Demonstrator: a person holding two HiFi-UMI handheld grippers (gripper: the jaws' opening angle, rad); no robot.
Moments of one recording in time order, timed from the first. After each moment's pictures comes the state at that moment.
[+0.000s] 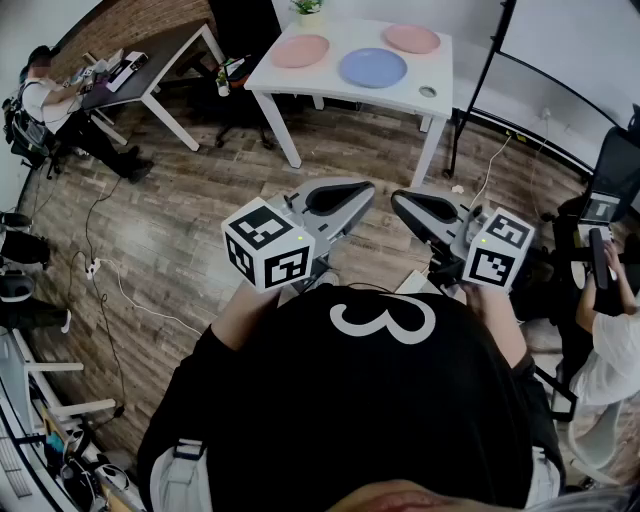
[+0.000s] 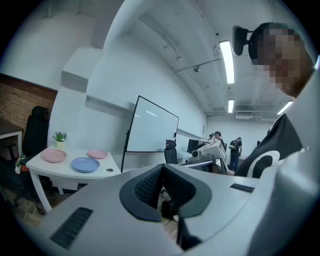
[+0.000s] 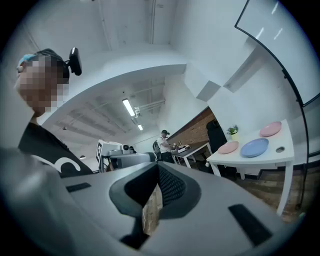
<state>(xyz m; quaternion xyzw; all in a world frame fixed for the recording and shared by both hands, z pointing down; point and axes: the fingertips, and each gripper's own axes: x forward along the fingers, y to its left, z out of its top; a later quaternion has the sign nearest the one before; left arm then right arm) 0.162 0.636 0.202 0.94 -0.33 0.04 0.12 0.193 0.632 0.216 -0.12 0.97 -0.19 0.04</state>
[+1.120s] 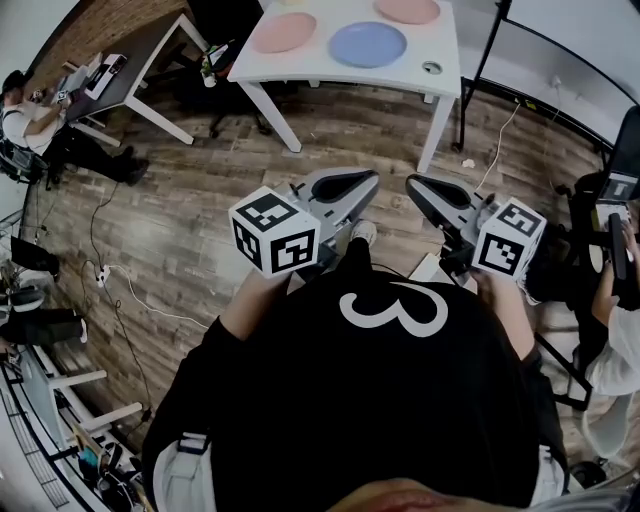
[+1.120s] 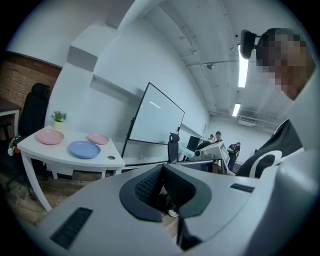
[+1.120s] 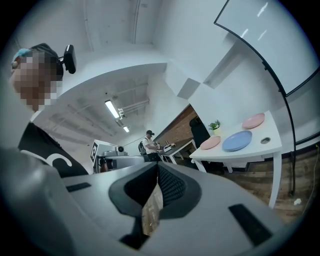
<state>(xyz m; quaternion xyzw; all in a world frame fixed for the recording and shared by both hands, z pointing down) 0.151 0.538 0.260 0.93 -0.30 0.06 0.19 0.197 0.530 0.272 -0.19 0.95 -0.24 0.03</state>
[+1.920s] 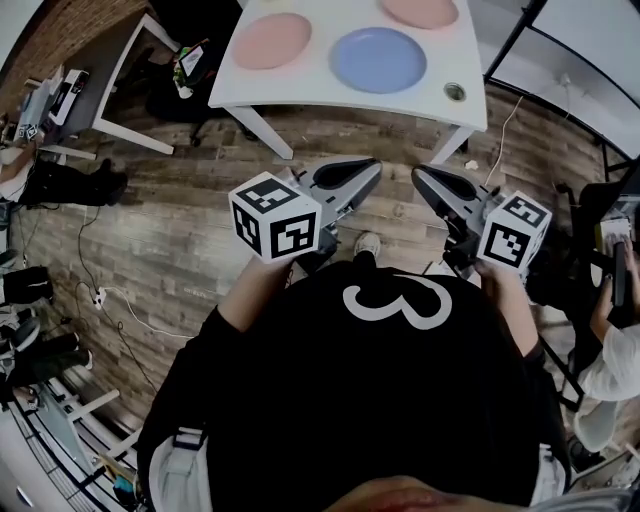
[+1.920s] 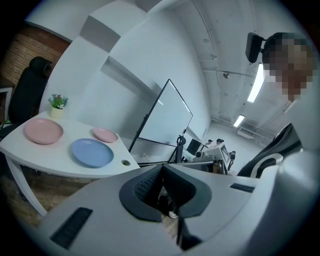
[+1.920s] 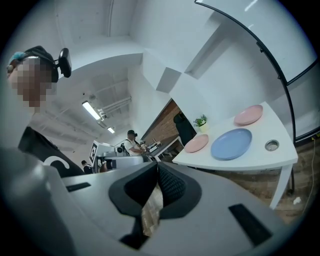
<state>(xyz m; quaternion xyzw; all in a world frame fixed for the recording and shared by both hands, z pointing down) 0.067 0.309 0.282 0.93 -0.27 0.05 0.26 0.119 0.307 0.292 -0.24 0.93 -0.30 0.00</state>
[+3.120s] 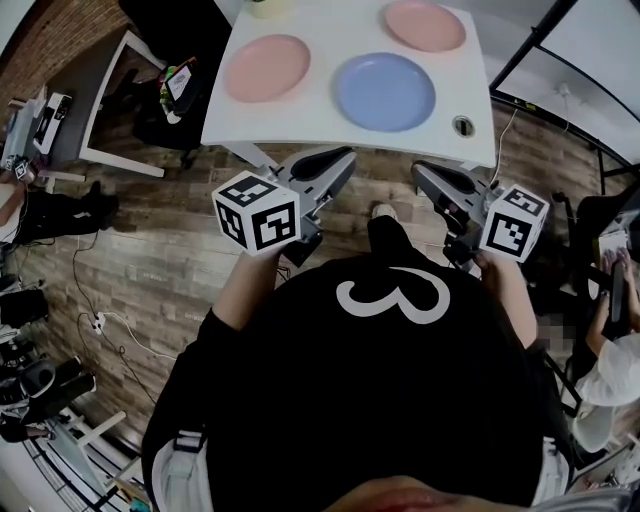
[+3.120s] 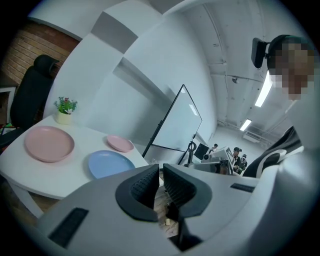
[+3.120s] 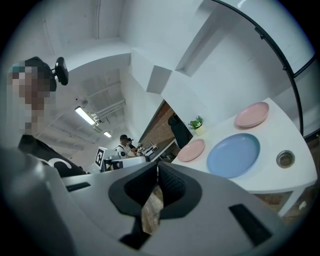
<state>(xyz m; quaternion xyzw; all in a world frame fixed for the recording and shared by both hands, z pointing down) -0.004 0.163 0.297 0.92 -0.29 0.04 0.27 0.087 0.174 0.301 -0.24 0.92 -0.32 0.01</state>
